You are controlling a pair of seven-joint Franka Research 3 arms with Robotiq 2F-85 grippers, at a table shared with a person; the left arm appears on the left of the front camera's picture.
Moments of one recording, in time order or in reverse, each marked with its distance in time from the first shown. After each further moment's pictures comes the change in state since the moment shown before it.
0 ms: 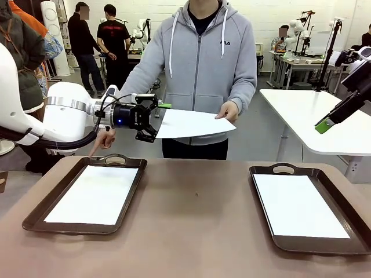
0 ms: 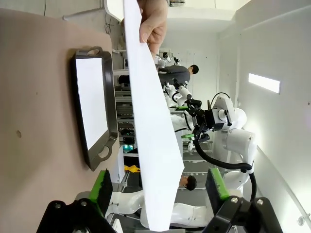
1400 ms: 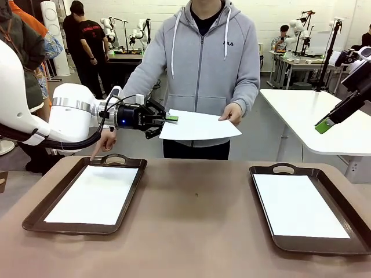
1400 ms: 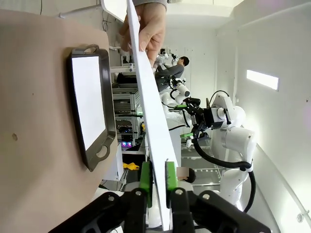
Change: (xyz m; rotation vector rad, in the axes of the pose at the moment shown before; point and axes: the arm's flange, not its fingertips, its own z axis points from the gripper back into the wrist) left arm 0.006 -0.001 -0.006 -0.013 0.017 -0.009; right arm 0.000 0.000 0.000 0.000 0.000 0.000
